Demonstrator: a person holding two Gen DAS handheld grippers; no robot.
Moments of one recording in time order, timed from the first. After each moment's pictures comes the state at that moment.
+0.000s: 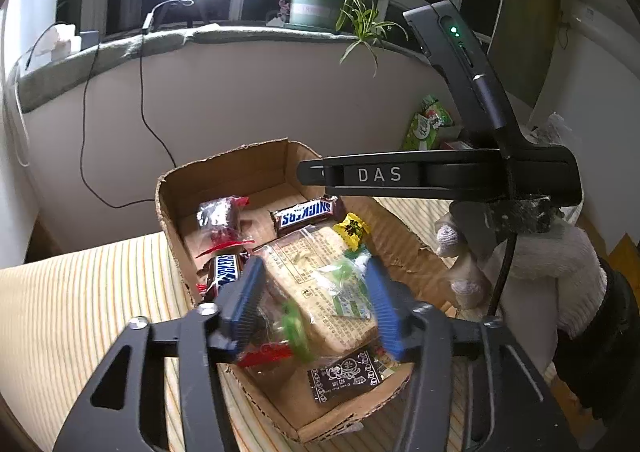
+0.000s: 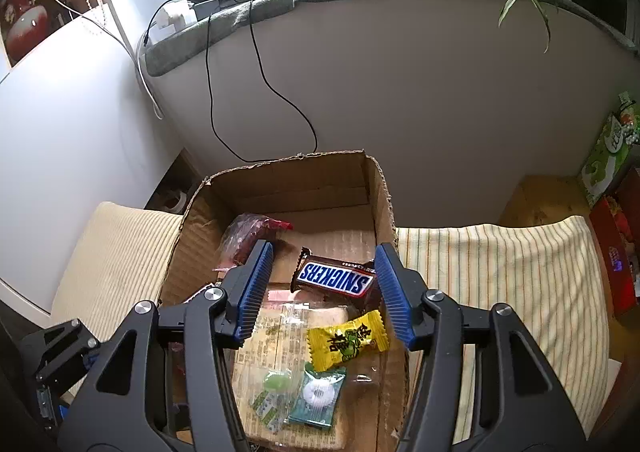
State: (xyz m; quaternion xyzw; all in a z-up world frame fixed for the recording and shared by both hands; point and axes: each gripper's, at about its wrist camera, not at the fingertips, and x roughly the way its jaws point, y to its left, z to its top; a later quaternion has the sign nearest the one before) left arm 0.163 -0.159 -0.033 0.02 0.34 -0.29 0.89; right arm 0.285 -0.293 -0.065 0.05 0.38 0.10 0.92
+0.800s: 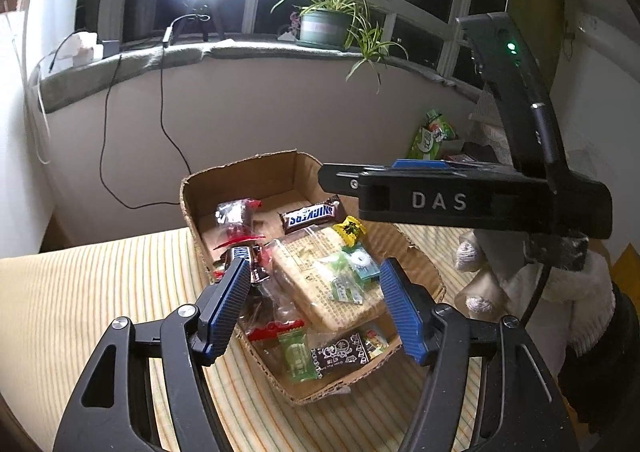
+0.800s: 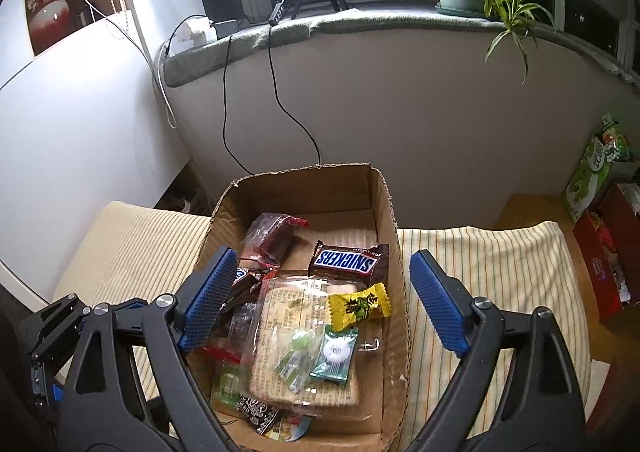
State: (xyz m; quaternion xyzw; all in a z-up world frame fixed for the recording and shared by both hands) left arm 0.136 -0.143 -0.019 0.01 0.33 -0.28 0.90; right arm 0.229 -0.280 -0.038 0.03 0.33 0.09 0.94
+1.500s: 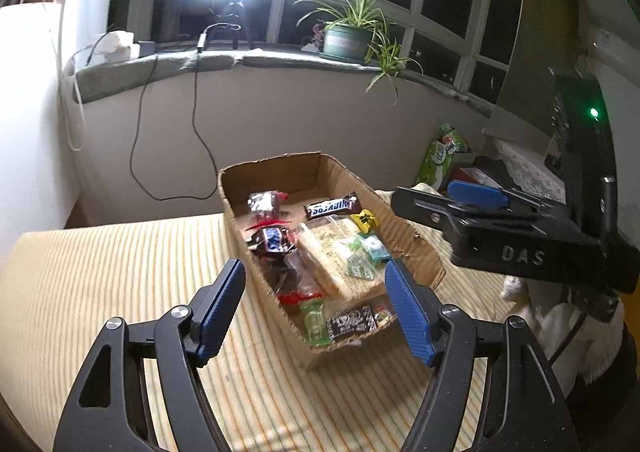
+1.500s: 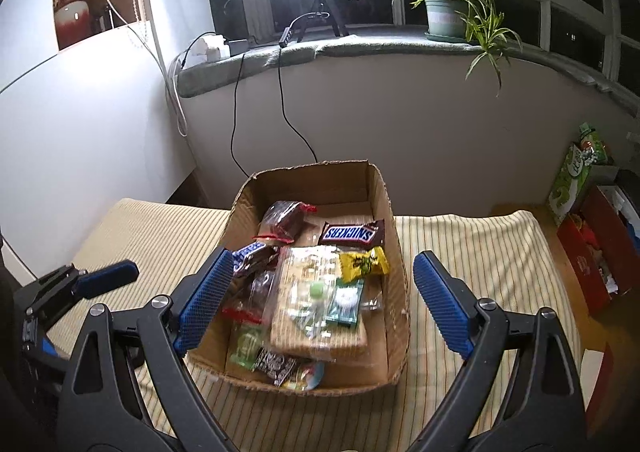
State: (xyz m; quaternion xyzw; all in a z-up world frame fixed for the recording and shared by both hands) left arm 0.102 -0.112 -0.013 -0.01 0.31 -0.24 0.92; right arm 0.158 -0.273 -0.034 0.02 0.29 0.08 0.95
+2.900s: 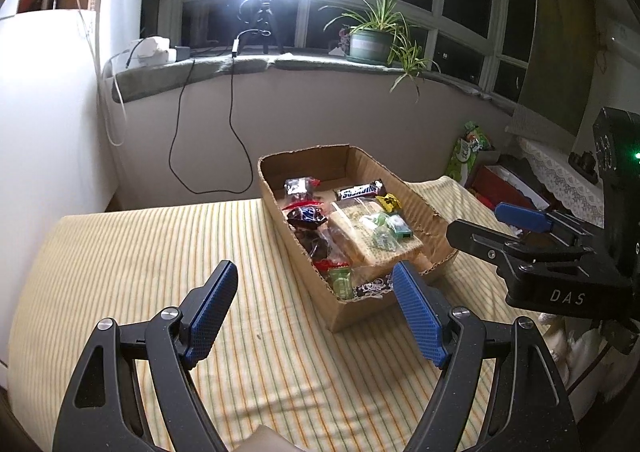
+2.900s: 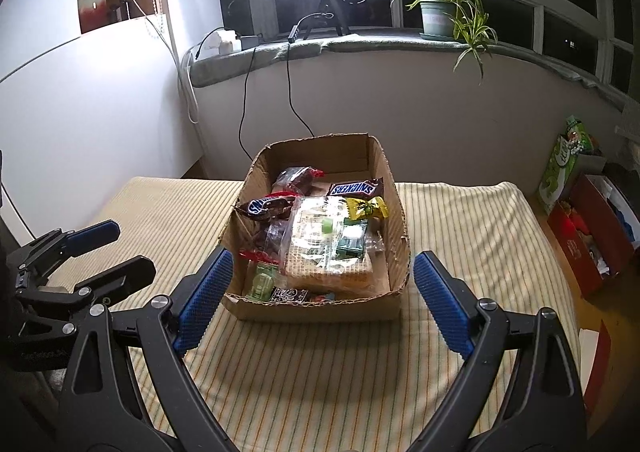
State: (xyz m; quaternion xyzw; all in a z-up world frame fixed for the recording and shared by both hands) left arm 0.066 -0.095 -0.014 0.01 0.31 -0.19 0.93; right arm 0.096 -0.268 -0.051 0.01 0.29 0.08 0.95
